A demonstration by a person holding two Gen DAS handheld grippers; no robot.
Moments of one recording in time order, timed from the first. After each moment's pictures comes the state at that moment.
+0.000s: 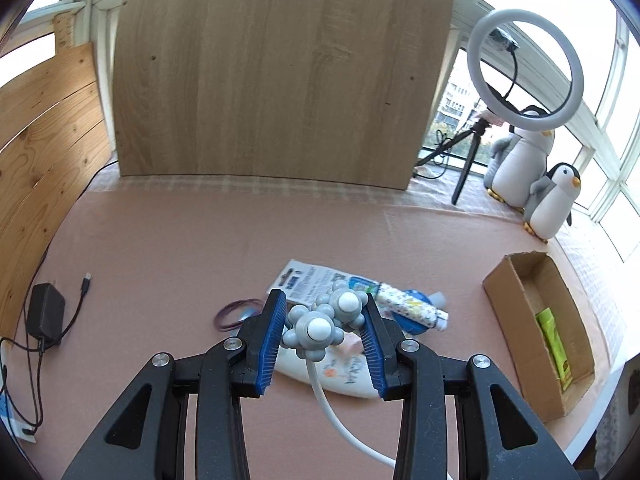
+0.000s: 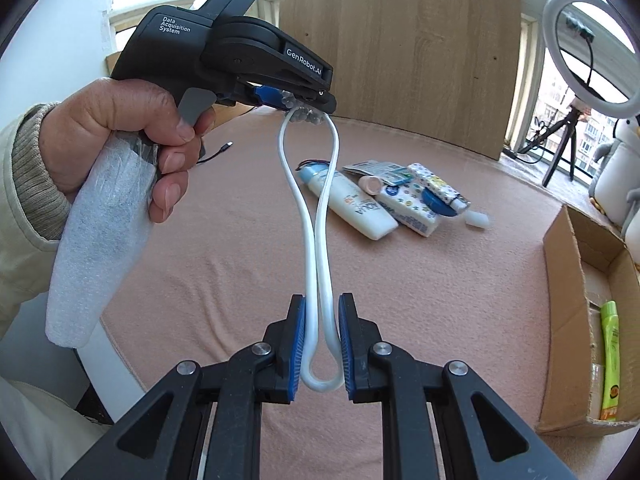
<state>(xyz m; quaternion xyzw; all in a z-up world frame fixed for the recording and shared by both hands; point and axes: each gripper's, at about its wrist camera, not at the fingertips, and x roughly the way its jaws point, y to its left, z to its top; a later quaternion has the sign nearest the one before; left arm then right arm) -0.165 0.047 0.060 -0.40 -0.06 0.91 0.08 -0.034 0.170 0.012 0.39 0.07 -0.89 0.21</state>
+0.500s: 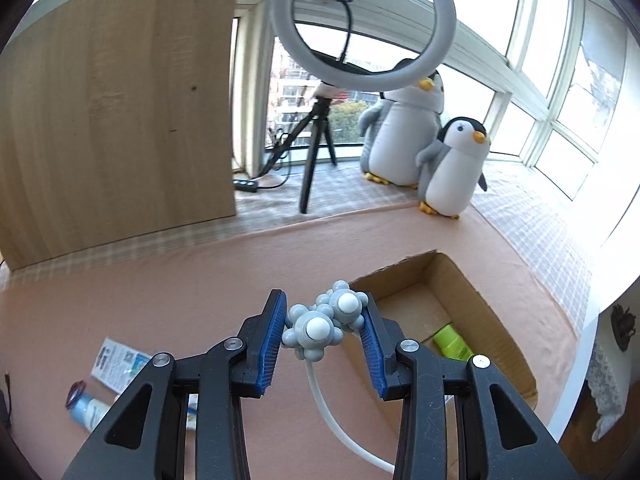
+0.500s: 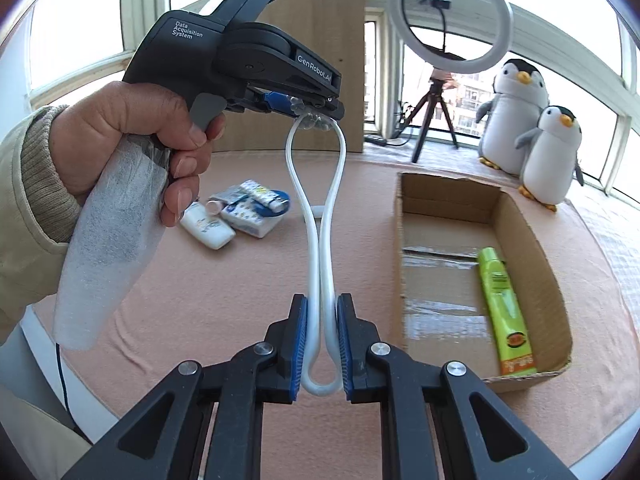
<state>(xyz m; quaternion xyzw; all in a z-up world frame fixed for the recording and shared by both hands) -0.196 0.269 0.078 -0.39 0.01 0.89 0.23 -0.014 0.304 0.042 0.36 0.01 -0.93 0.07</state>
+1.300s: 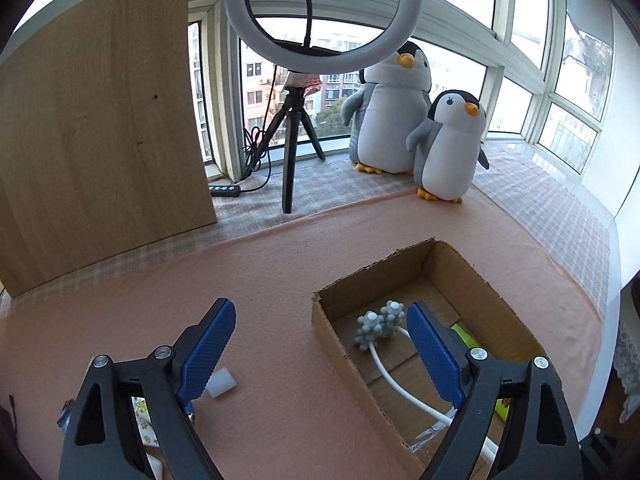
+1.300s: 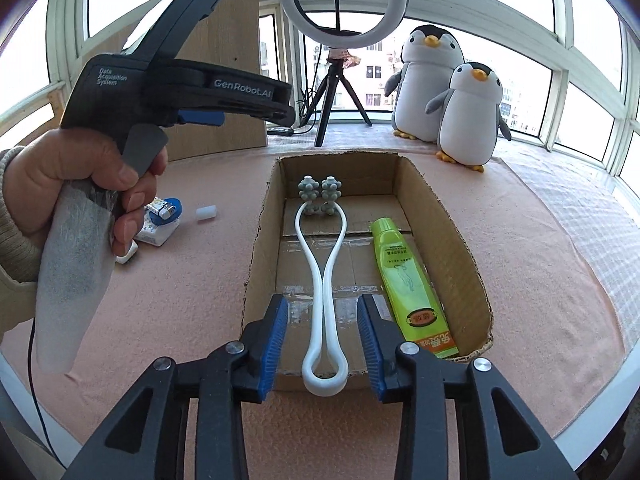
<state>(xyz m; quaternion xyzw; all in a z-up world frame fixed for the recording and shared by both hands) -0.192 0.290 0.048 -0.38 0.06 0.90 0.21 -0.026 0.369 0.028 0.37 -0.03 -0.93 -0.02</state>
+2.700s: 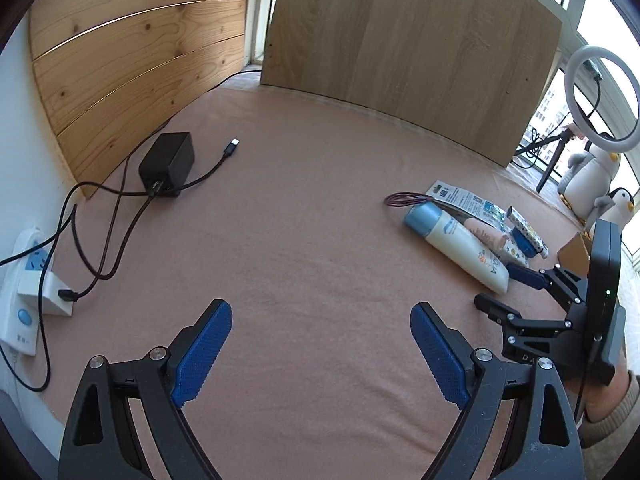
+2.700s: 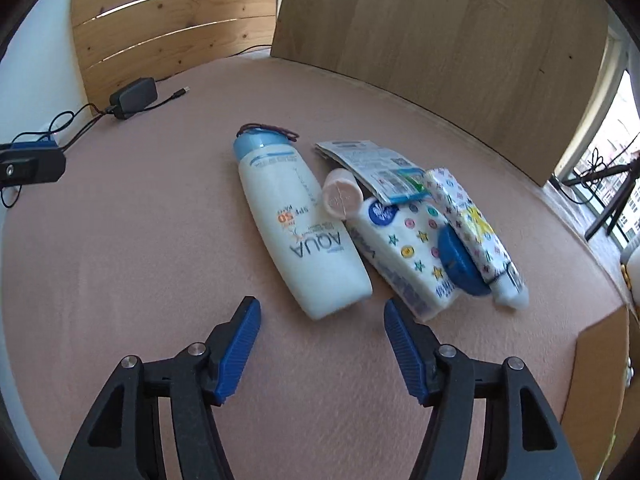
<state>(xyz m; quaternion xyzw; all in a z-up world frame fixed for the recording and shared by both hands) -0.037 -0.103 -0.005 -0.45 -0.13 0.88 -0.07 -0.164 0.122 -0.048 0.42 0.20 -0.84 0.27</state>
